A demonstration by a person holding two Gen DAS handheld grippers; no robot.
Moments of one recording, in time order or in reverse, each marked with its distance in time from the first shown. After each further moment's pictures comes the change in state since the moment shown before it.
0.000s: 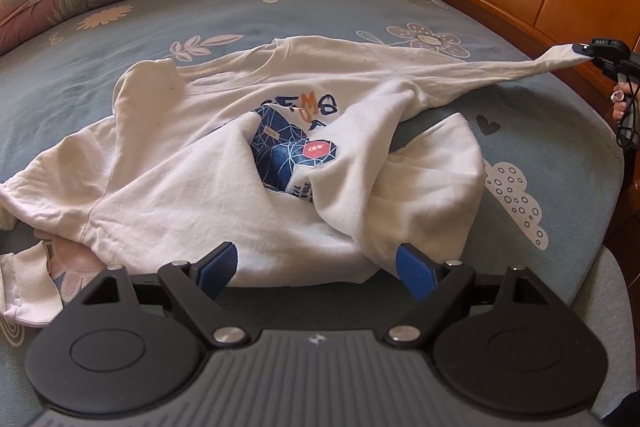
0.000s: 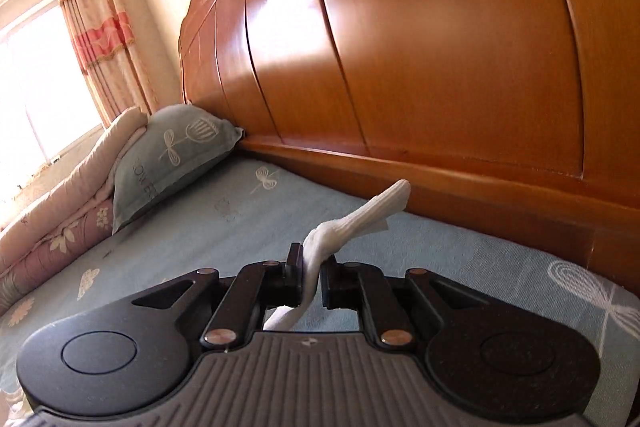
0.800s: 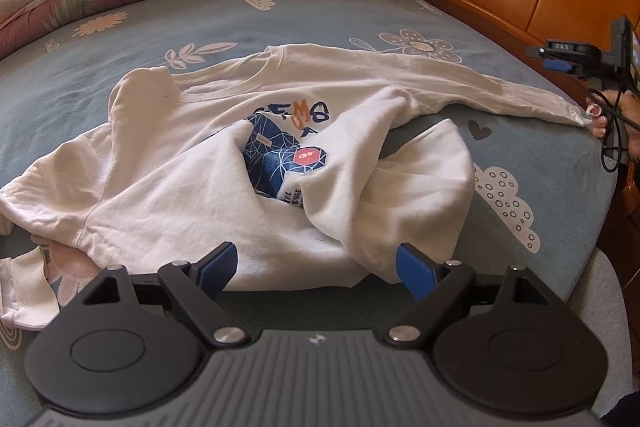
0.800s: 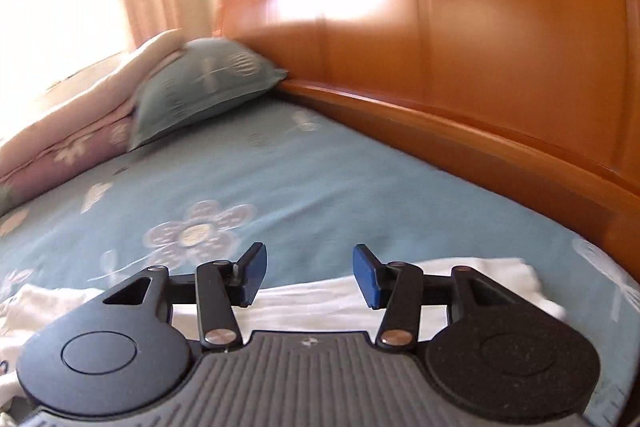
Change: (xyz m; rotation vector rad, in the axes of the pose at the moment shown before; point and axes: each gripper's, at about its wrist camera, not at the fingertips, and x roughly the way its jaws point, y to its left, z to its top) left arm -0.005 -0.003 0.000 0.006 -0.020 -0.013; right arm 0.003 0.093 -0.051 -0.250 0.166 0.036
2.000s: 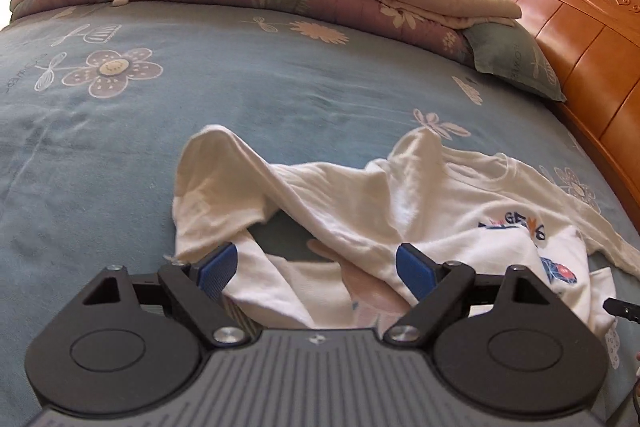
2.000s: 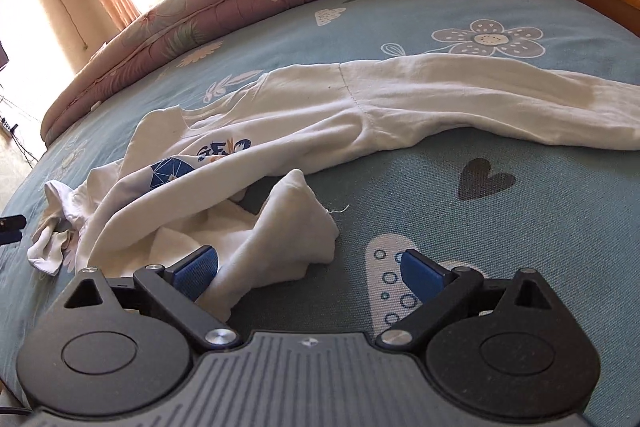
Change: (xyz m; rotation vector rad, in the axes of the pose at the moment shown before) left arm -0.066 0.229 -0.026 -0.418 -0.164 0.238; right arm -0.064 0.184 -0.129 -0.129 0.352 0.404
